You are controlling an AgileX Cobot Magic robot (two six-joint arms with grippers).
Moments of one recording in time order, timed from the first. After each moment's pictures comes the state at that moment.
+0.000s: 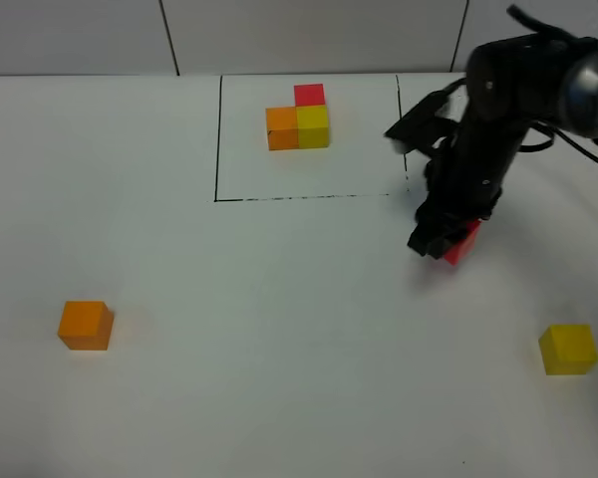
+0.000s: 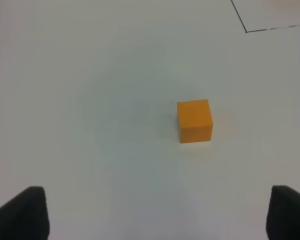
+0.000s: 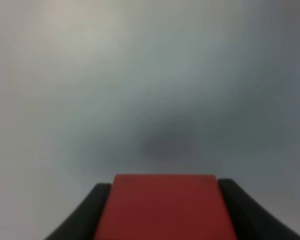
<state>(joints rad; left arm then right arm) -0.01 -0.01 -0.51 -0.05 1.06 0.11 0.36 2.07 -1.48 0.03 0.99 -0.58</state>
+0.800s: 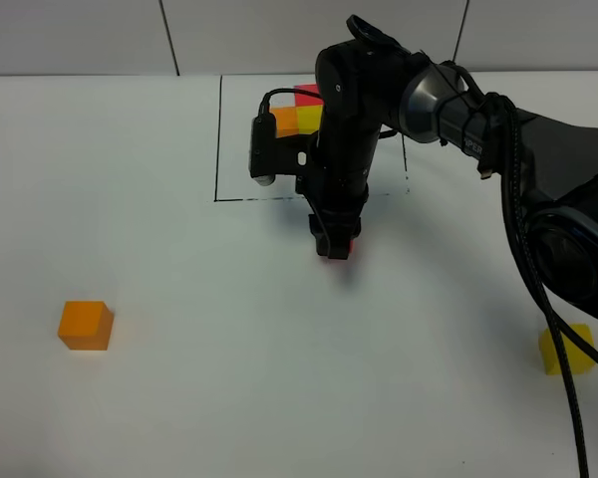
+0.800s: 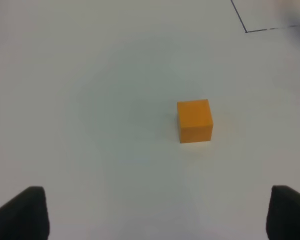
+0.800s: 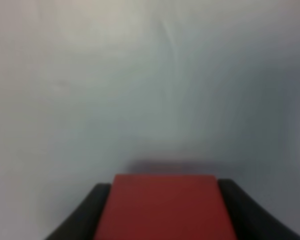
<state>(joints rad) -0.01 -0.01 -0.51 -0.05 1.06 0.11 0.55 2.39 -1.99 0.12 1.17 -1.06</state>
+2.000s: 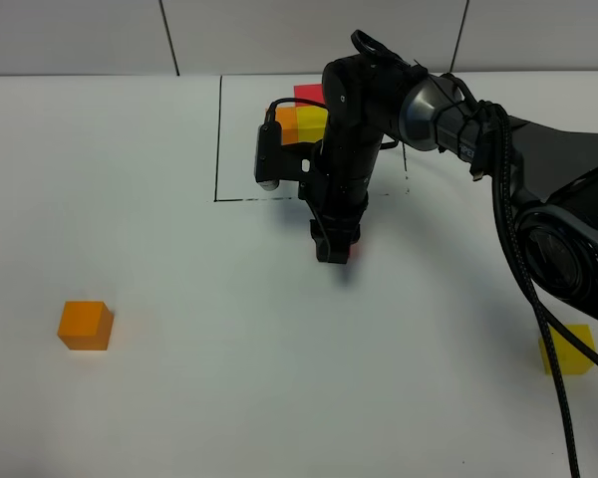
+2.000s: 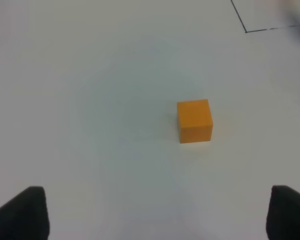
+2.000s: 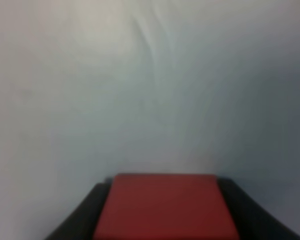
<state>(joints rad) -0.01 -0.01 -0.51 -0.05 1.06 0.11 0.53 2.45 -2.00 0.15 1.13 -1.07</state>
